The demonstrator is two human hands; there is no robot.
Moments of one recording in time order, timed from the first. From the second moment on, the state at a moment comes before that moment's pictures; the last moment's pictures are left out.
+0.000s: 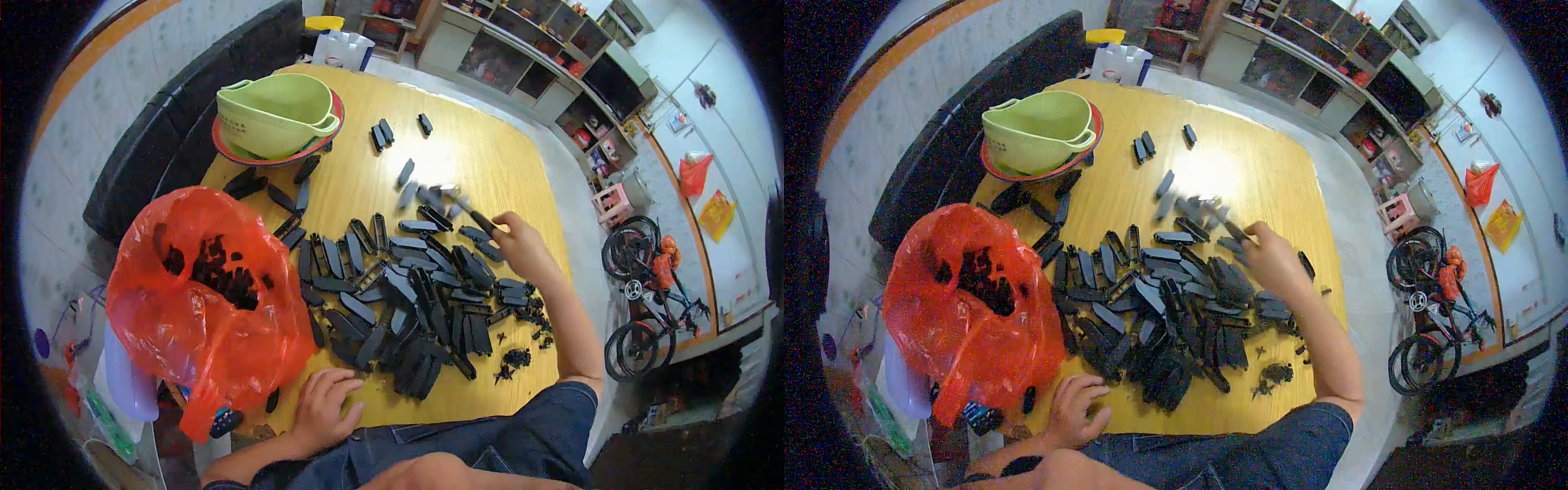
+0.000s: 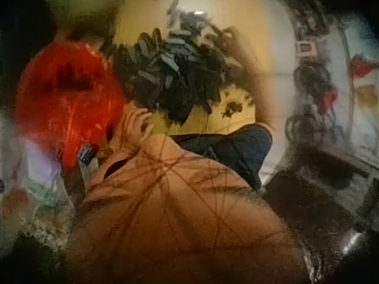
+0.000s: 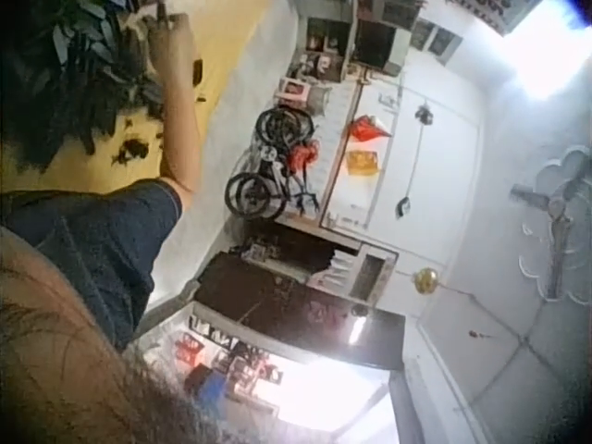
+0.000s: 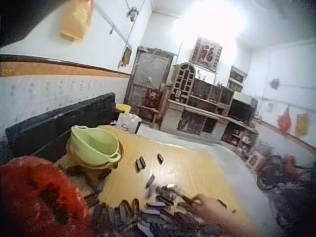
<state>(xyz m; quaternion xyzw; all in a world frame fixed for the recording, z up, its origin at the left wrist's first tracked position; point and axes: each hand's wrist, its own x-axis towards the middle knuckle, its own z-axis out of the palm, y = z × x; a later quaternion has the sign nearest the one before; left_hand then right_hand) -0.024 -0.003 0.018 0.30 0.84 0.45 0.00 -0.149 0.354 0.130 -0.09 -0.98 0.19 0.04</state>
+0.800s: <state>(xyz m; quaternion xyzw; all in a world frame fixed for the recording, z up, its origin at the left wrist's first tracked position) -0.020 -0.007 0.016 0.30 0.83 0.46 -0.04 -0.178 0.267 0.116 0.01 -0.98 0.19 0.04</state>
